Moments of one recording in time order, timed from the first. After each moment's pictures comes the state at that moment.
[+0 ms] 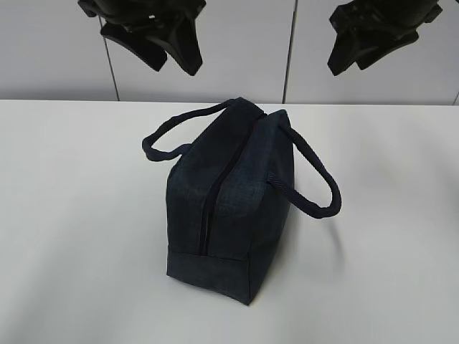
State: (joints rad) left arm -0.54 1.87 -1.91 -0.23 1.24 0.04; right arm 0.18 1.85 -1.86 0.20 1.24 -0.29
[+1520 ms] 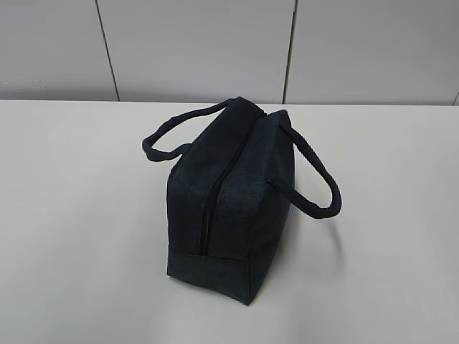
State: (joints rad) left arm -0.54 1.01 -1.32 -0.19 1.26 0.03; right arm 0.18 0.90 -1.30 0.19 1.26 -0.09
